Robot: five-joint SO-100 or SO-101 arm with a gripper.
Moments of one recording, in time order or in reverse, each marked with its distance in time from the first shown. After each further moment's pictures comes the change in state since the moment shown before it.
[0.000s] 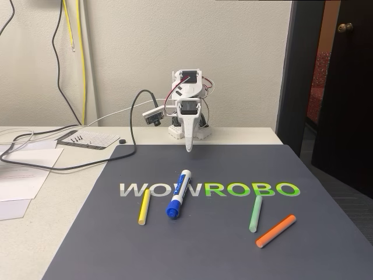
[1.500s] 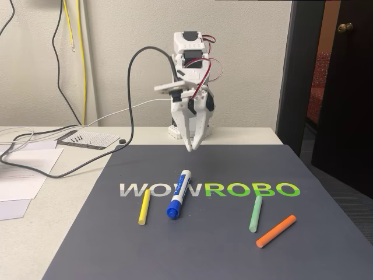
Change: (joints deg) arm -2.8 -86.2 -61.0 -23.8 -68.9
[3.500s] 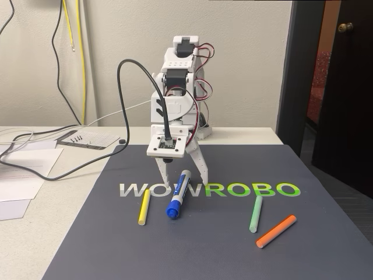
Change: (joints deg) arm 6.9 -40.8 -43.4 27.3 -21.3
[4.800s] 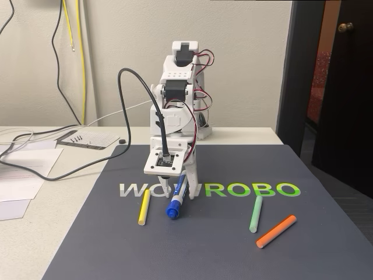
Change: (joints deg) arm -0.5 -7.6 -5.7 1.5 2.5
